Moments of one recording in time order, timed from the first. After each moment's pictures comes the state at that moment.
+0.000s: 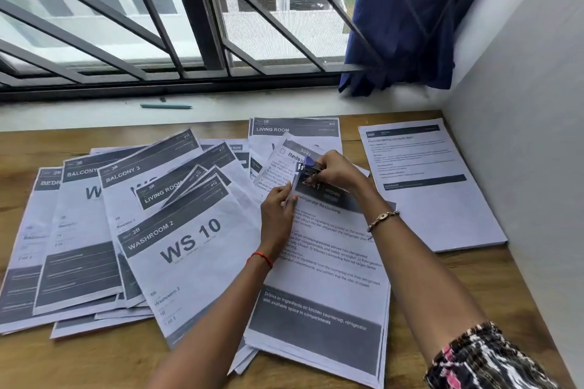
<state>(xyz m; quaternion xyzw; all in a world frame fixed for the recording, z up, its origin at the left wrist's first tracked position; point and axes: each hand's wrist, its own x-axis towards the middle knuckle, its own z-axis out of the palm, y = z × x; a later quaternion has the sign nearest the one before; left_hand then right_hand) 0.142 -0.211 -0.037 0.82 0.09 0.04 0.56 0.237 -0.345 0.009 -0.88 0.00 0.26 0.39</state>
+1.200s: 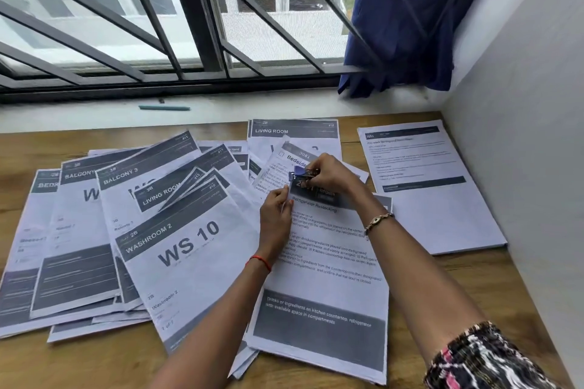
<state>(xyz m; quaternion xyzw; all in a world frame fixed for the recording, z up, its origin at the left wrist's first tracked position) 0.142 -0.210 -0.044 0.82 0.08 0.03 0.57 0.238 -0.340 0.003 -0.90 -0.06 0.25 0.35</state>
